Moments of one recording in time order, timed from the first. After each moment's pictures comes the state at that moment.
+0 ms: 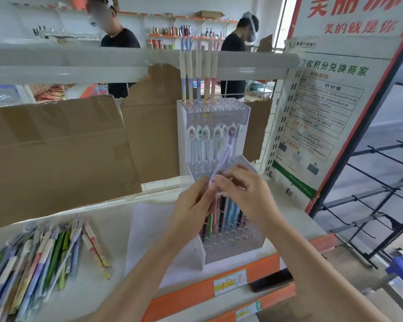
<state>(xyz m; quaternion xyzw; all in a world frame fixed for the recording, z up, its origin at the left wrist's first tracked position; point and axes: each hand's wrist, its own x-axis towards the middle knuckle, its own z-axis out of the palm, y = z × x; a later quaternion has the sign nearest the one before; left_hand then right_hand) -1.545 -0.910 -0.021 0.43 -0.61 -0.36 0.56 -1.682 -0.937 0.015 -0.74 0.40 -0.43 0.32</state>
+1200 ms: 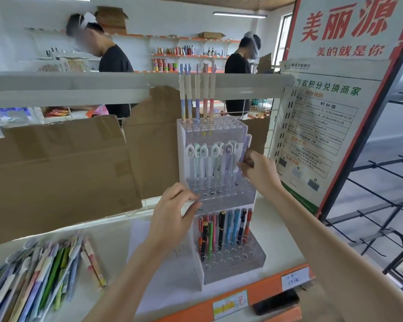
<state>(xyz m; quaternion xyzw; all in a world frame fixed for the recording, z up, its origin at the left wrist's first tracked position) -1.508 -0.934 -0.024 0.52 -0.71 0.04 0.47 -1.706 -1.051 0.030 -0.75 0.53 -0.37 0.15</state>
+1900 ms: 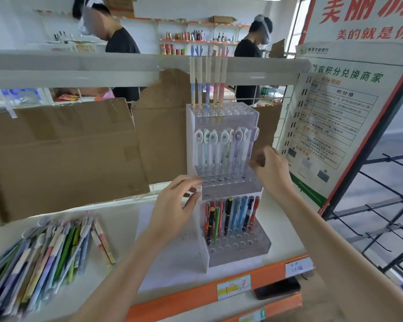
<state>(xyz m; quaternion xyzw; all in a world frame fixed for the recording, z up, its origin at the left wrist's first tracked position) -1.500 -0.922 -0.032 0.51 -0.71 0.00 0.48 -1.706 -1.030 0.017 -0.73 0.56 -0.37 0.12</state>
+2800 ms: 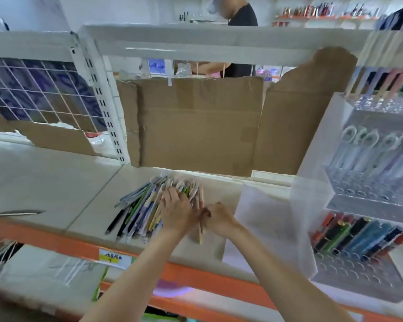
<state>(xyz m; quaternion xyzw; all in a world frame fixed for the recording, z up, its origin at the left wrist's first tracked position) -1.345 -0.840 -0.120 0.92 -0.35 0.09 0.14 -1.440 -0.902 -0.094 -0.88 0.35 0.03 0.31</state>
